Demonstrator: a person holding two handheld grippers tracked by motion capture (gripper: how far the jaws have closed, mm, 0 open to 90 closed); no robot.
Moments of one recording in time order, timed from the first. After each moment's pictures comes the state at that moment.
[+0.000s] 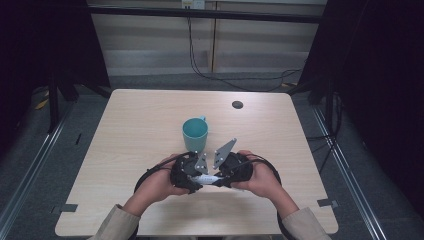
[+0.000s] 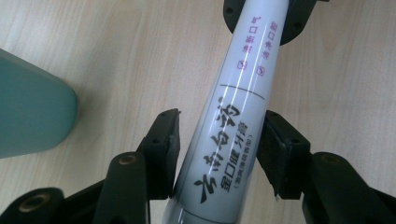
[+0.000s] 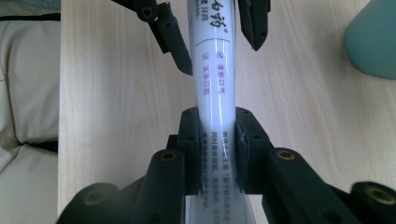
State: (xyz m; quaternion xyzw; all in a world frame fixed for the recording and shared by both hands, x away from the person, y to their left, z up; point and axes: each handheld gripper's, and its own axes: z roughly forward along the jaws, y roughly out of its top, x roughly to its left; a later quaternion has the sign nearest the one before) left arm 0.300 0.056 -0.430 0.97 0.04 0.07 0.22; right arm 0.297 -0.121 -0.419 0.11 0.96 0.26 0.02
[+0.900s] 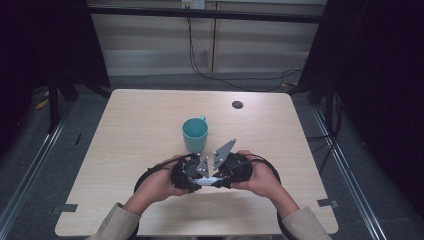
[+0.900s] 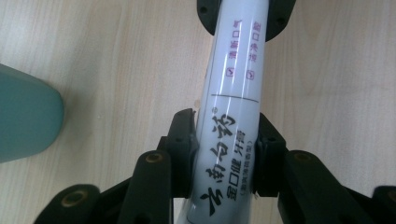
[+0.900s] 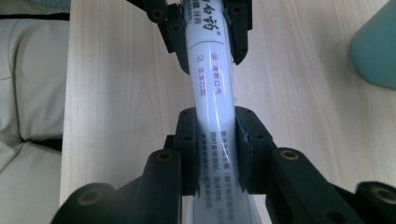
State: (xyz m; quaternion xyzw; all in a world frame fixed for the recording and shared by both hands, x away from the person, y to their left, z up) left arm 0.297 0.055 -0.428 0.98 0.02 0.06 0.20; right arm 0.297 -0.120 -0.419 0.09 0.96 0.27 0.01
